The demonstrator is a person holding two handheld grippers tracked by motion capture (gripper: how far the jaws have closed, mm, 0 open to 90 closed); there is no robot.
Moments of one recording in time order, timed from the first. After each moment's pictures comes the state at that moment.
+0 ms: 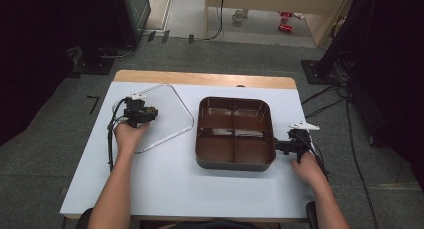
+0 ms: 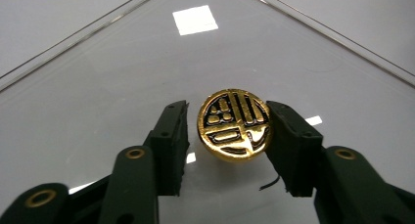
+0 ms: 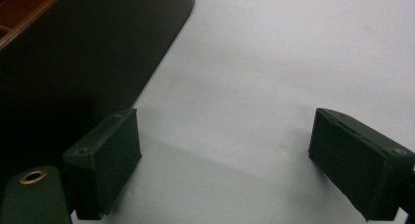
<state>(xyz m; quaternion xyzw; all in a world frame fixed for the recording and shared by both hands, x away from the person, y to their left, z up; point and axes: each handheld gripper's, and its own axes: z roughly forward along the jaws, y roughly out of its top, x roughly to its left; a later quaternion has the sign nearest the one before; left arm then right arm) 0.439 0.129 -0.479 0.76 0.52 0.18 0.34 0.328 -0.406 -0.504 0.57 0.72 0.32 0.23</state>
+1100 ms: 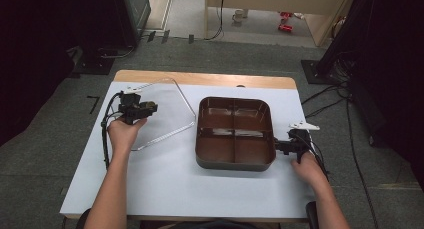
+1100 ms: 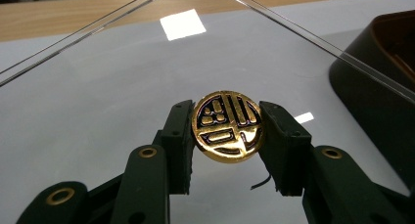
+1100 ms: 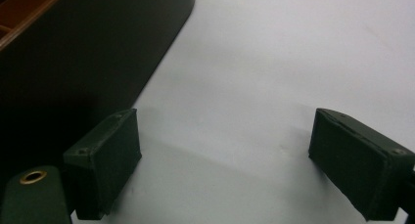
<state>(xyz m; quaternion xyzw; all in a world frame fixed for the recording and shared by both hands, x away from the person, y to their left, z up) 0.420 0.129 -0.428 0.76 0.50 0.16 0.39 0.328 -0.406 -0.504 0.57 0.72 0.32 0.23</state>
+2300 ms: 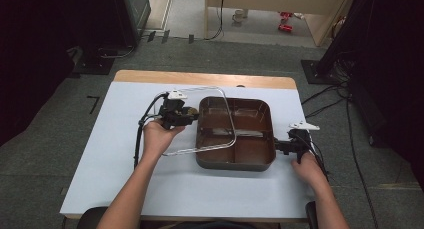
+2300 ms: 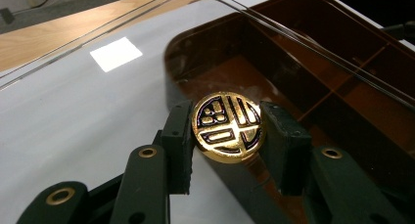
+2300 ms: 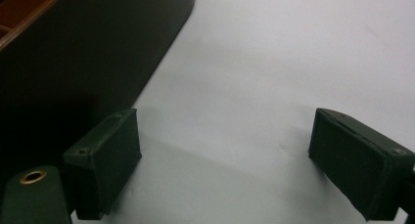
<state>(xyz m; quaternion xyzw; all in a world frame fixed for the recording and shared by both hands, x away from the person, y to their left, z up) 0.387 0.005 -0.402 0.83 0.37 0.11 0.41 0.328 -0.406 -0.504 0.57 0.72 0.32 0.23</state>
